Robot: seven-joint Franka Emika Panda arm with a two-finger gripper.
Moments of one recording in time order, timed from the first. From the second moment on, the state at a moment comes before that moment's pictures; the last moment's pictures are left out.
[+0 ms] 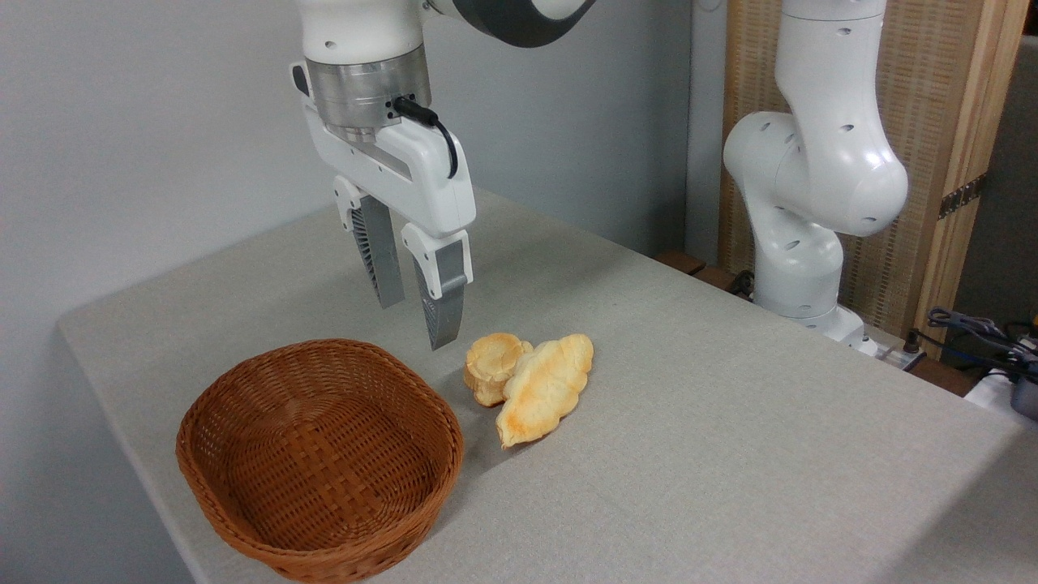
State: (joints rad) arm -0.21 -0.04 0.14 -1.76 -0.06 1.75 0.74
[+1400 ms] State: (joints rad) arm -0.20 -0.04 0.16 -1.82 -0.06 1.70 0.74
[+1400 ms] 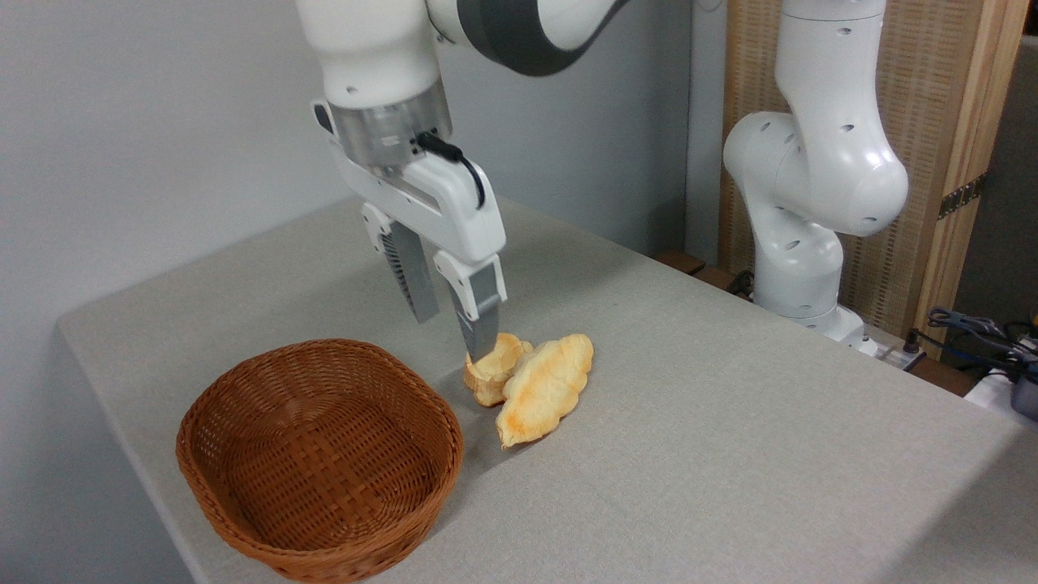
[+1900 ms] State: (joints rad) arm -0.20 -0.05 0.16 -1.97 -0.02 1.70 0.74
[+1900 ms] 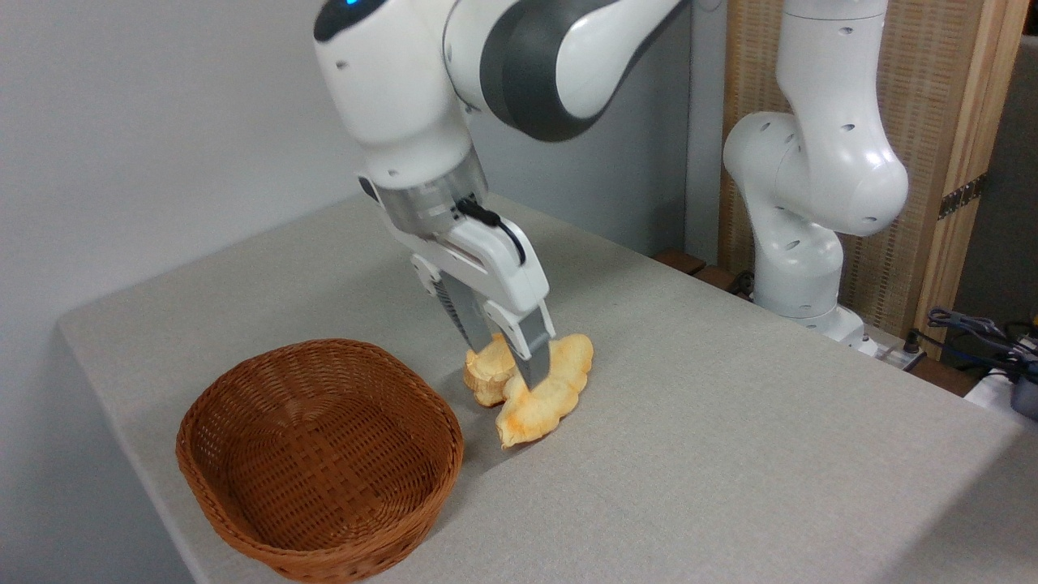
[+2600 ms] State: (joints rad) arm -0.21 -0.06 0.16 -2.11 0.01 1.73 0.74
